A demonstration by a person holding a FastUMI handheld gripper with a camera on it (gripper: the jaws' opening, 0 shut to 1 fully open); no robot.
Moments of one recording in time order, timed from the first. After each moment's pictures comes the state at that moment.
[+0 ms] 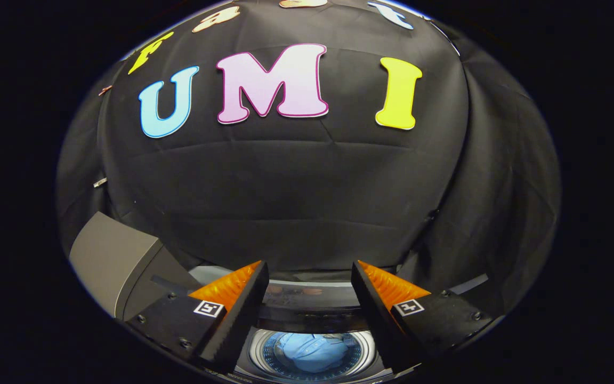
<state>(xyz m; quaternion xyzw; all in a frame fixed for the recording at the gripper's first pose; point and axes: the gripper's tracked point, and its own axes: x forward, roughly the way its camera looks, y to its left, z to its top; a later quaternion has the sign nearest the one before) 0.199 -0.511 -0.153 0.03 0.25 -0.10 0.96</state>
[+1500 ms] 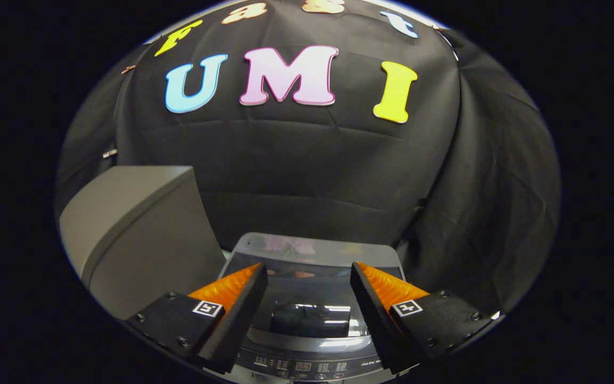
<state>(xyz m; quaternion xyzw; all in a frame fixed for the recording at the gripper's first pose) 0.195 -0.506 -0.151 0.00 0.23 -0.10 0.97</state>
